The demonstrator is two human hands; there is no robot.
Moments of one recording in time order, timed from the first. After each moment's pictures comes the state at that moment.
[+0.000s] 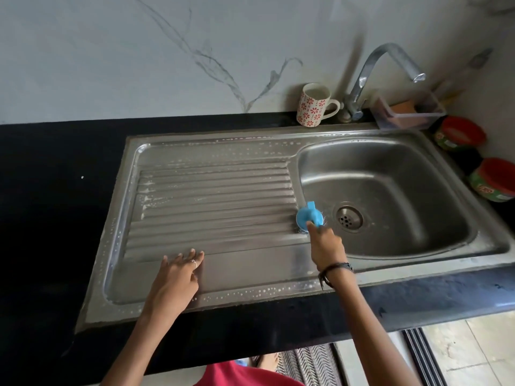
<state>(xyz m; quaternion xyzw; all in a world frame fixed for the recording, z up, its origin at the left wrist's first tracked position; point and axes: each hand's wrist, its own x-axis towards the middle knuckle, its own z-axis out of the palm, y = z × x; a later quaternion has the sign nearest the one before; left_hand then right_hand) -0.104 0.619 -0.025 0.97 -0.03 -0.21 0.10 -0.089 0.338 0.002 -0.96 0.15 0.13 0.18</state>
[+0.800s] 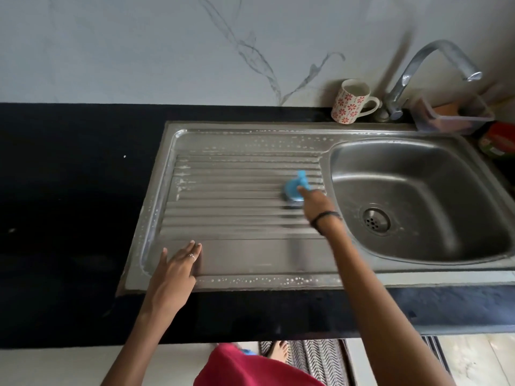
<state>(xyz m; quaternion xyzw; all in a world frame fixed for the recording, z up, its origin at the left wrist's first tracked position) -0.138 0.668 -0.016 0.98 0.00 -0.15 0.11 -0.020 0.397 0.017 -0.95 0.11 0.18 0.24</state>
